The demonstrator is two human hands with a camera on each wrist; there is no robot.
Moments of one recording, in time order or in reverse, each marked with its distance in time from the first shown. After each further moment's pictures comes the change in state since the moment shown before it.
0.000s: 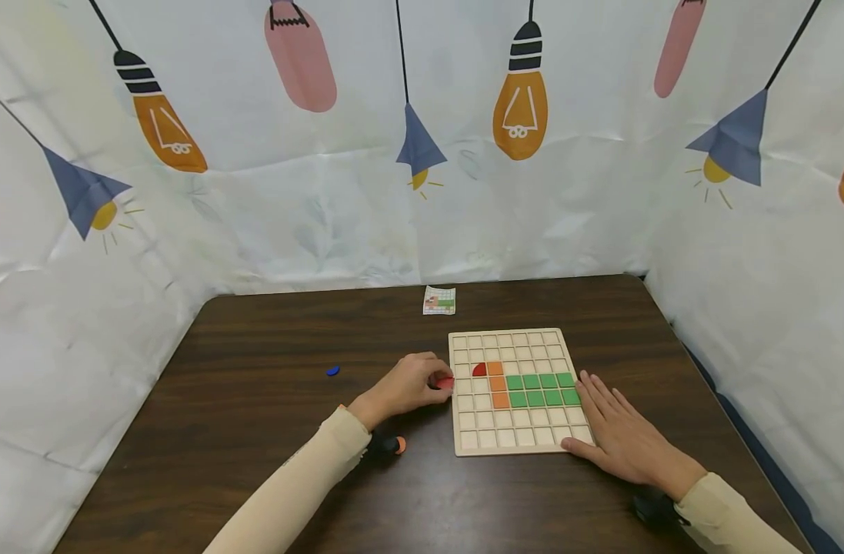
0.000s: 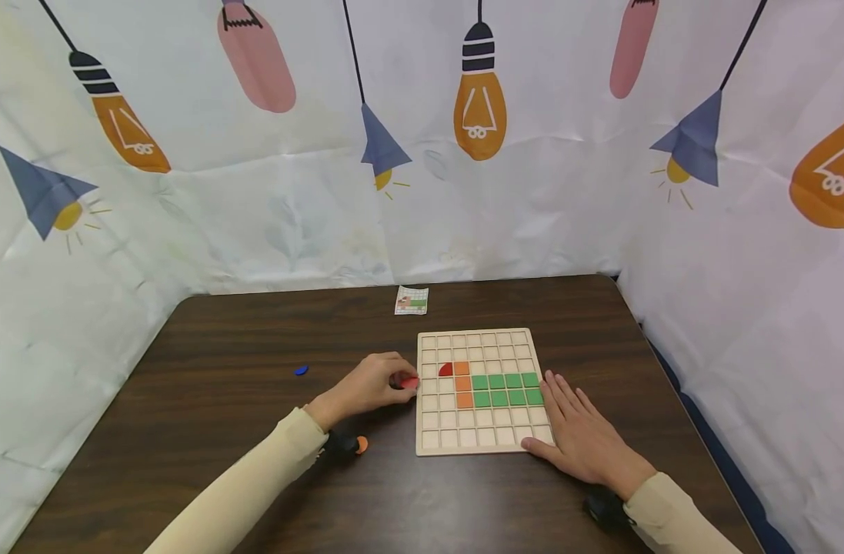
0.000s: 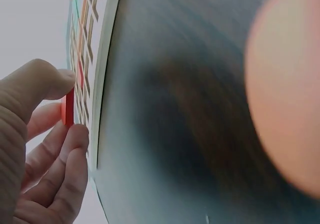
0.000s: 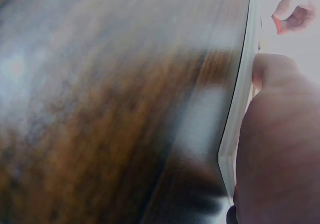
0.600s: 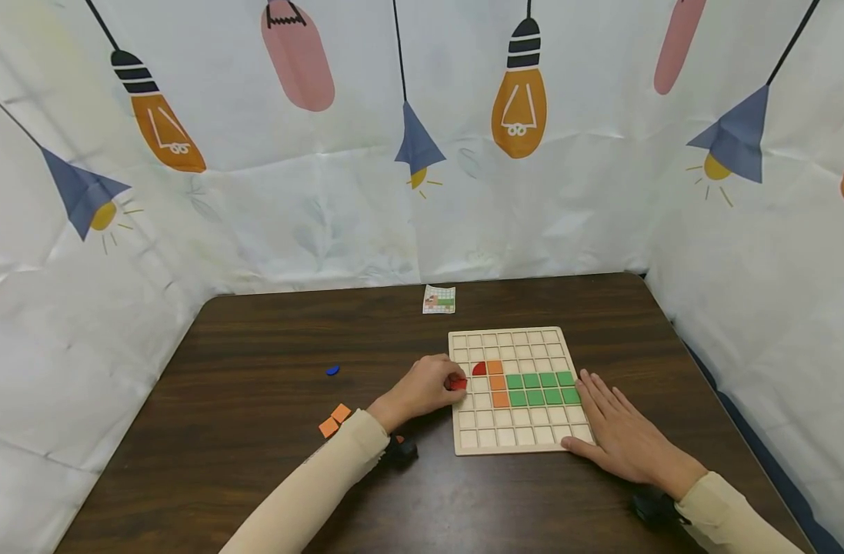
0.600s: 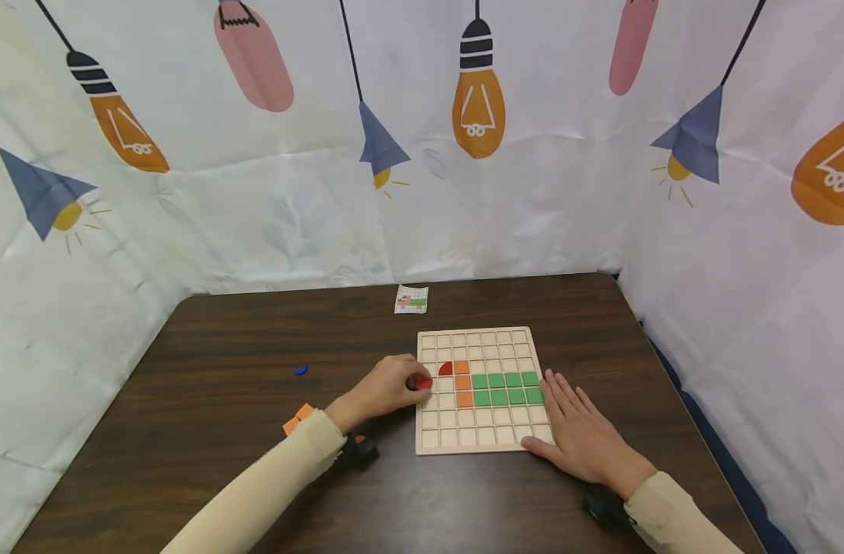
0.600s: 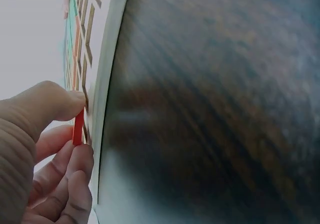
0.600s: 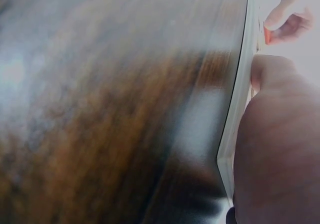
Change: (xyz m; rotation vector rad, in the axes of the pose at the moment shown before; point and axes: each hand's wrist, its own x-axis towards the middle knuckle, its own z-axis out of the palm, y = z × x) left_hand 0.015 0.016 0.020 0.028 0.005 -0.031; right_hand 0.000 0.001 0.001 0.001 -0.009 0.007
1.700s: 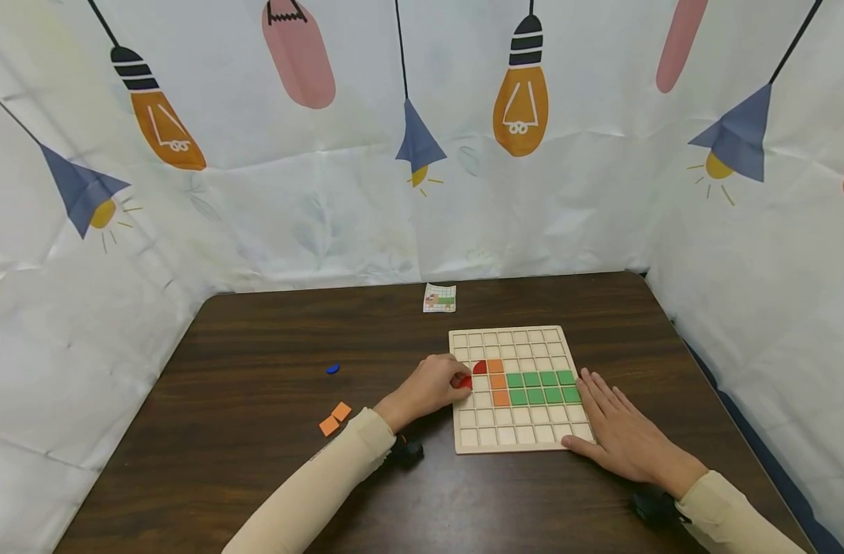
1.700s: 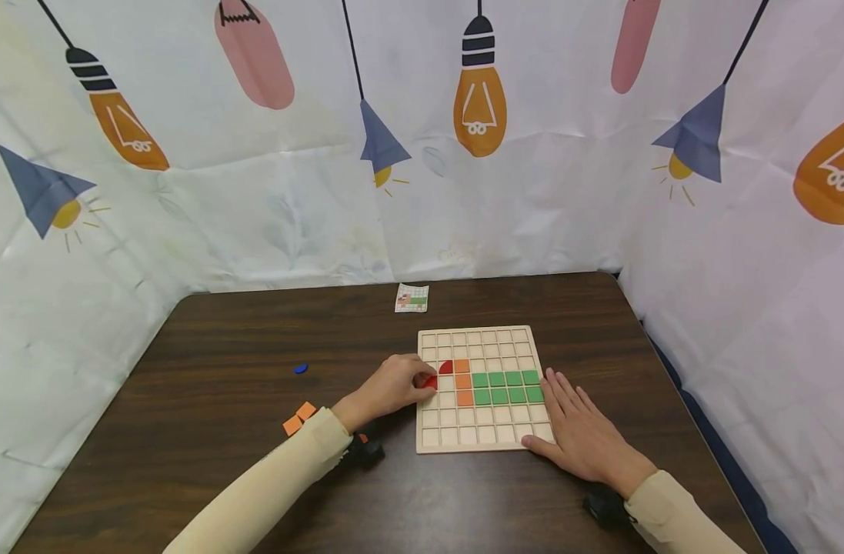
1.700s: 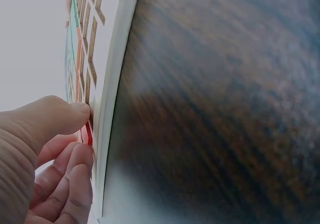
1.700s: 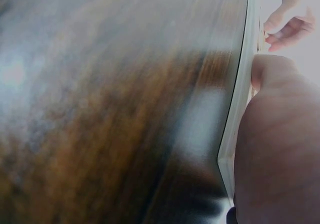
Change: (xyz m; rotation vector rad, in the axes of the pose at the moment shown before) left_hand 0.007 0.006 0.004 0.004 -0.003 -0.001; right_hand 0.000 -0.001 -0.002 0.005 -0.009 -0.003
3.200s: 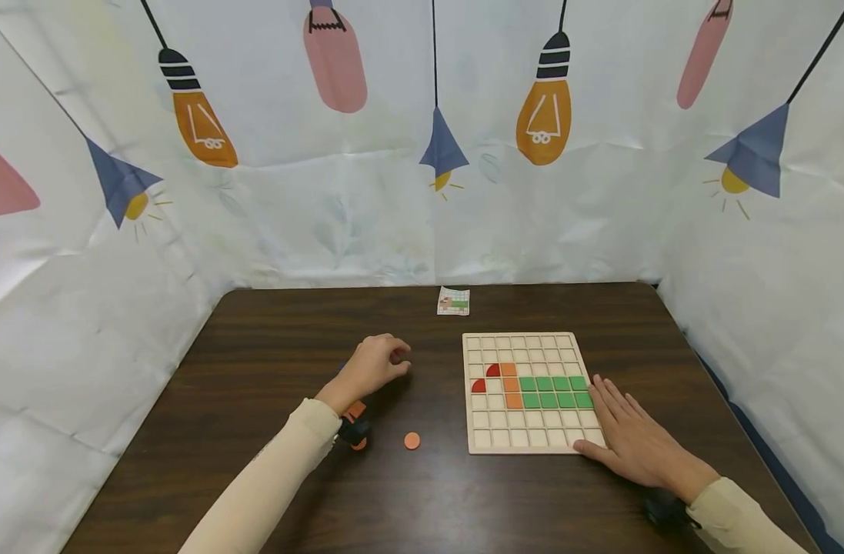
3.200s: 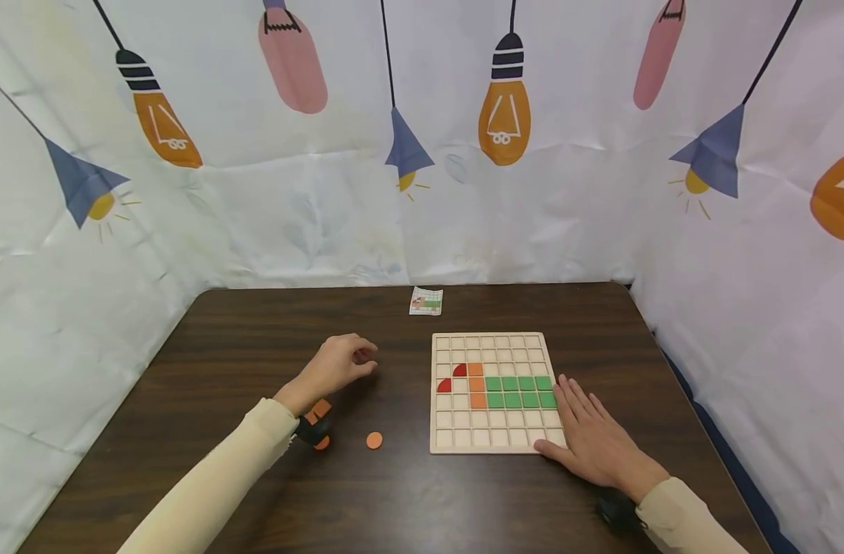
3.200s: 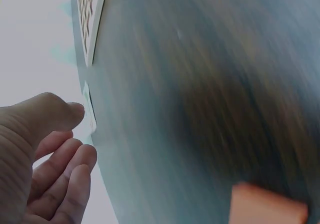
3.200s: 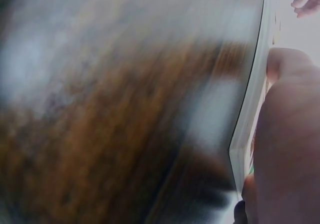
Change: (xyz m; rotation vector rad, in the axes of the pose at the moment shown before) left_hand -0.063 -0.070 -0.070 -0.005 0.120 -0.228; right_hand -0.001 -0.004 -0.002 0.001 -0.008 -0.013
